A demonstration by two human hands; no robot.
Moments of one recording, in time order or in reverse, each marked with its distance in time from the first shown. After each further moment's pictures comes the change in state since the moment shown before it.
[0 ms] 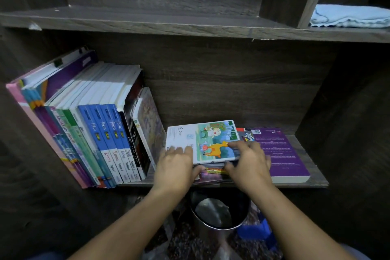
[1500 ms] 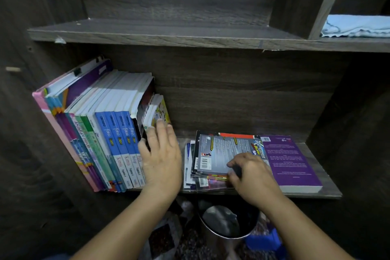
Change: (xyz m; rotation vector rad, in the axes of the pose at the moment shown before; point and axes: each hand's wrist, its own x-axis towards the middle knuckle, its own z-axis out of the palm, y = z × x) left_hand -0.001 -0.027 -0.025 0.326 0.210 -0.315; right_hand 0.002 0.007 0.009 -0.051 -0.004 -0.301
